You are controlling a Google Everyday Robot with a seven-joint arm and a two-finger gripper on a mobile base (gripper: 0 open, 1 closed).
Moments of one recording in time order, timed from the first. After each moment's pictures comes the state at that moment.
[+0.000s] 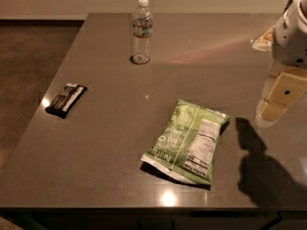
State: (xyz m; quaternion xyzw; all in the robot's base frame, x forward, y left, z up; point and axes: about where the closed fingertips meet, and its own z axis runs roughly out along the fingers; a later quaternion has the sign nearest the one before) arm 0.438 -0.217 0.976 -0.60 0.78 -0.03 0.16
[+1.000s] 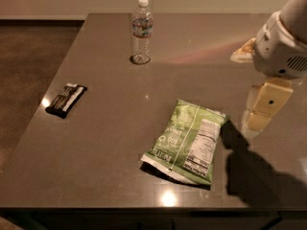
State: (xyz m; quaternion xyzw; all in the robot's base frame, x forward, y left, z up) arm 0.432 -0.187 0.957 -0.64 0.75 0.01 0.16
